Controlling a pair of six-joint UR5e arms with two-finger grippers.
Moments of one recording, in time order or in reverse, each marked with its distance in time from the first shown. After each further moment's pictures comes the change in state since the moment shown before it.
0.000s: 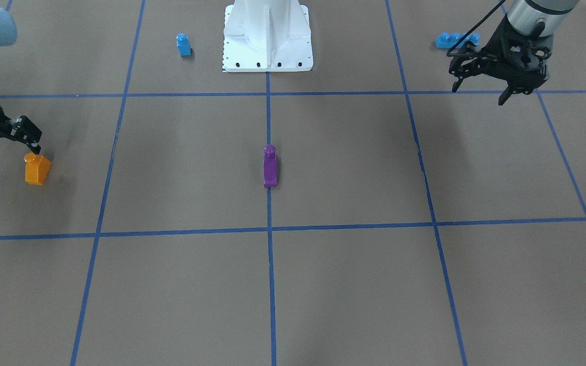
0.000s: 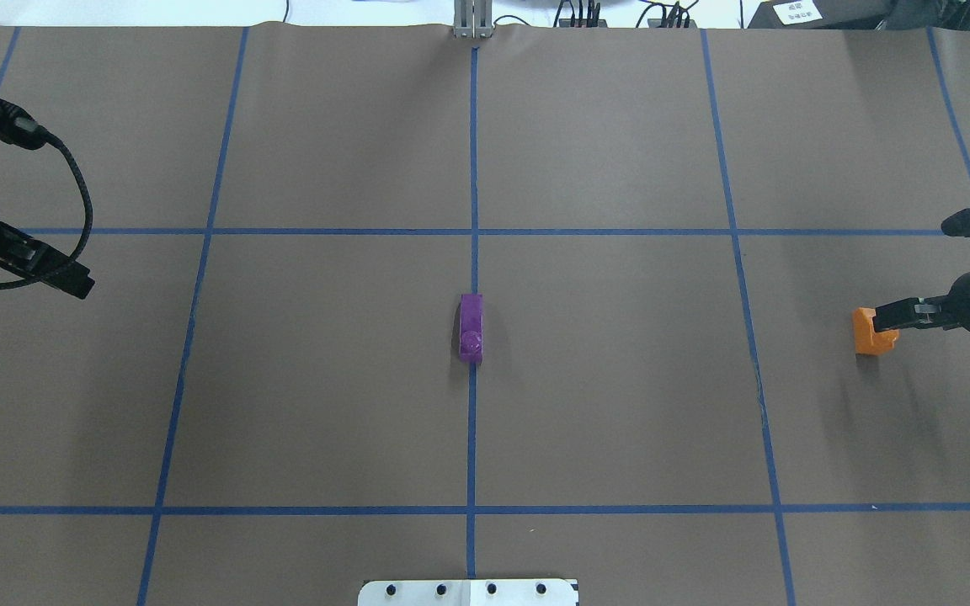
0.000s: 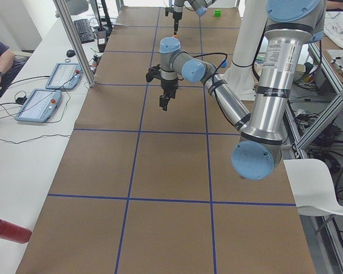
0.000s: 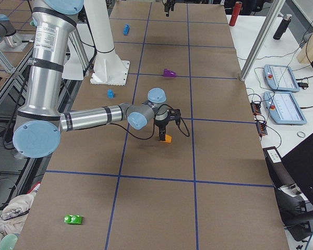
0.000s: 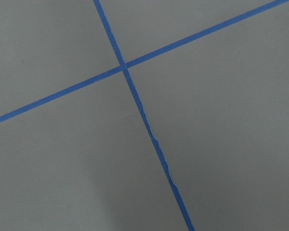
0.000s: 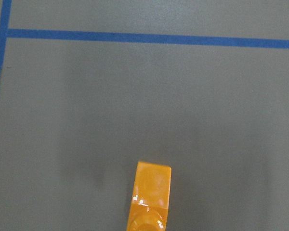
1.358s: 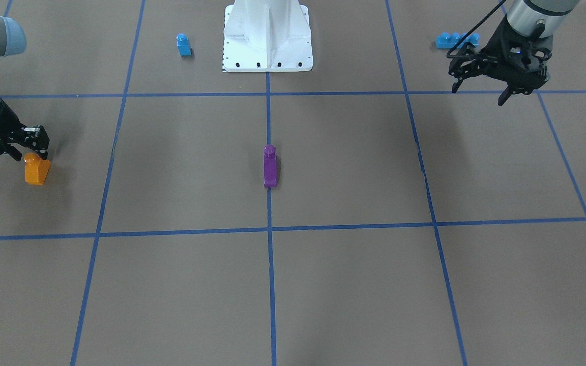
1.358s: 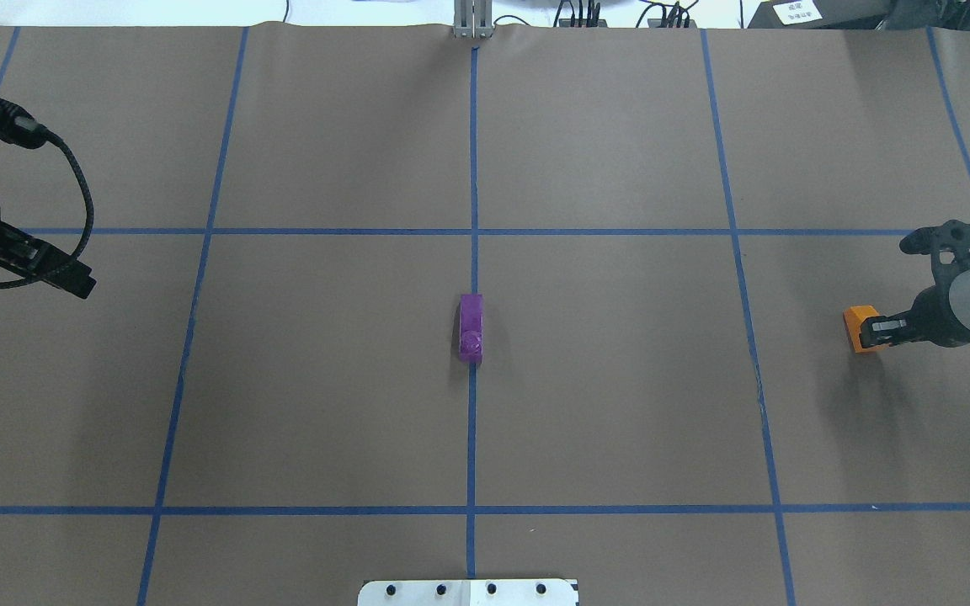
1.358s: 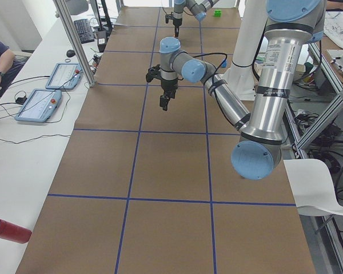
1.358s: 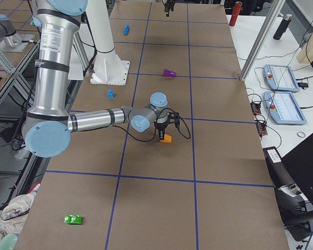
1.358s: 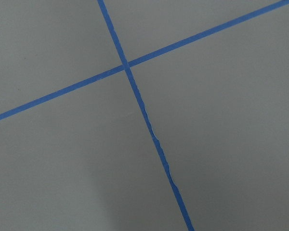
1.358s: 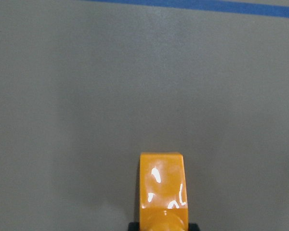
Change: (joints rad) left arm 0.002 -0.001 -0.001 0.000 0.000 -0.021; right arm -0.055 0.055 -0.078 0.004 0.008 -0.009
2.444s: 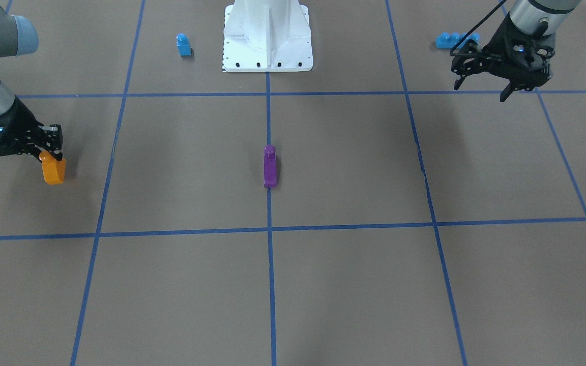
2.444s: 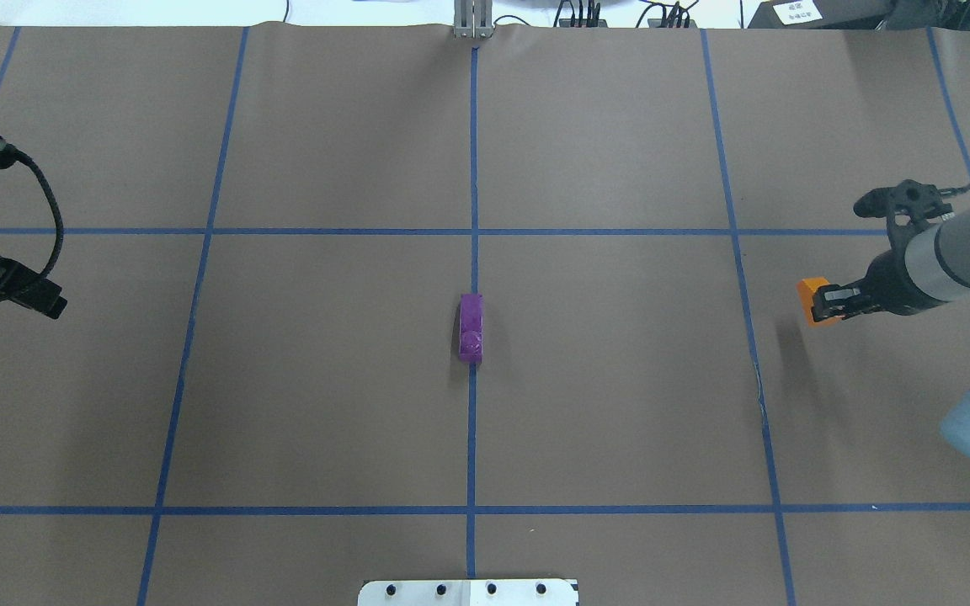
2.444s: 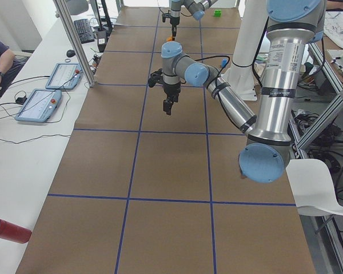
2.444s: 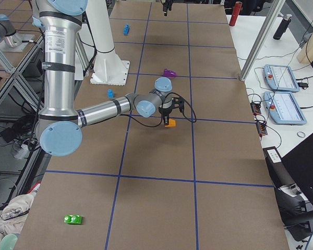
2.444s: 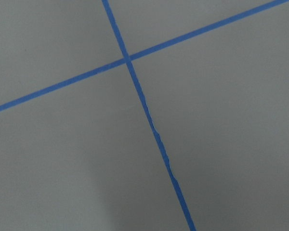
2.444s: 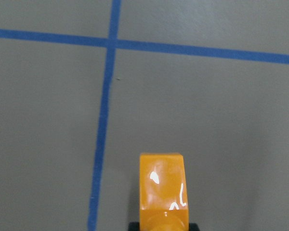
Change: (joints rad) left arm -0.023 0.093 -0.021 -0.008 -0.030 0.007; right arm 0.002 0.138 0.135 -0.228 0.038 0.001
